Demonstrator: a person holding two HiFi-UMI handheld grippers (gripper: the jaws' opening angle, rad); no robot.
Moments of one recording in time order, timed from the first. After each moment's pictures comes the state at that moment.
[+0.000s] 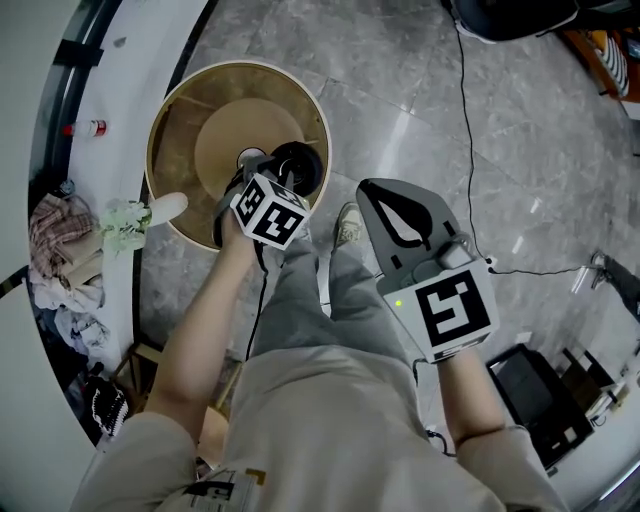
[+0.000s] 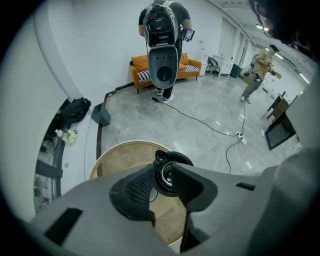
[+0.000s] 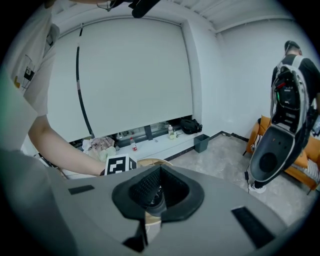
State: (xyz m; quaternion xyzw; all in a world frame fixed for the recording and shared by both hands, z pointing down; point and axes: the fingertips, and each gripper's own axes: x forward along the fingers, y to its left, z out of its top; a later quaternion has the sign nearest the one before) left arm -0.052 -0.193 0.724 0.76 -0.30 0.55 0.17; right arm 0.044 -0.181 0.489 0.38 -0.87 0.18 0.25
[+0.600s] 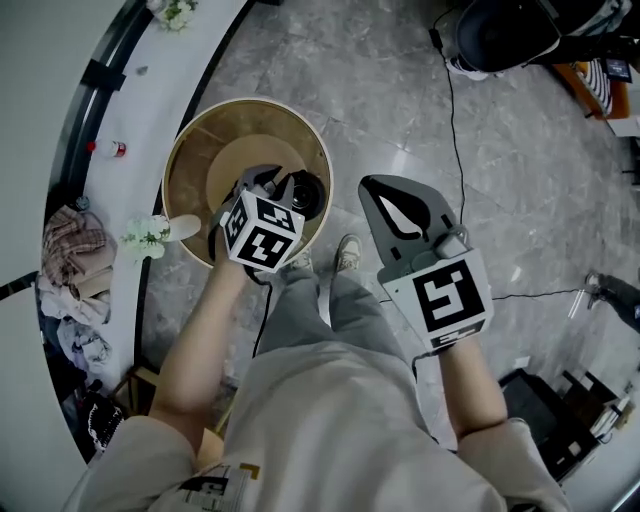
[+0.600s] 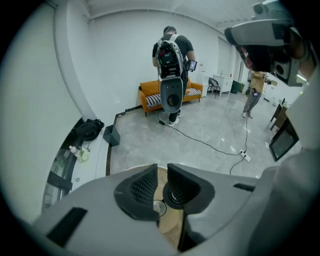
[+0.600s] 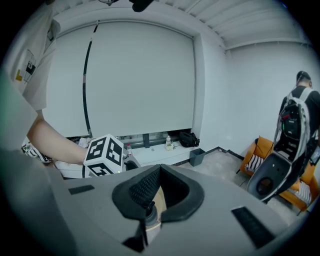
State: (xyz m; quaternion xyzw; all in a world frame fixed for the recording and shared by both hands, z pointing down) left arm -0.053 -0.217 0.591 0.81 -0.34 0.46 0.13; right arm 0.037 -0.190 0.415 0.40 -0.88 0.10 0.25
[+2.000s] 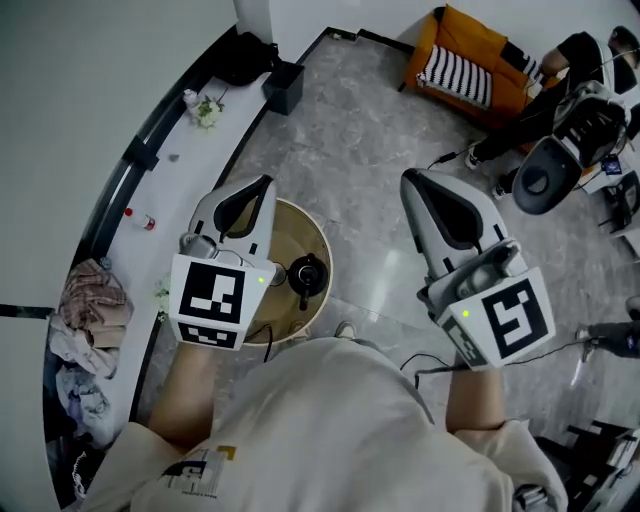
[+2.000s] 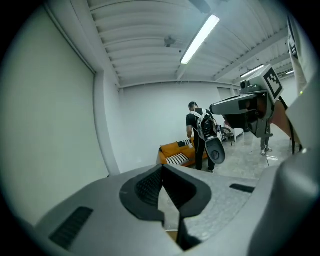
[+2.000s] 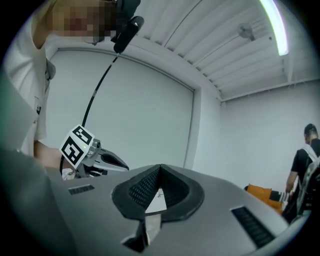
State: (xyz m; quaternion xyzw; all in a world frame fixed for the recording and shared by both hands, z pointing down) left arm -0.091 -0.223 0.219 0.87 -0.47 0.16 -0.04; right arm 0.038 -0.187 0.140 0.44 -0.89 -0.08 0.08
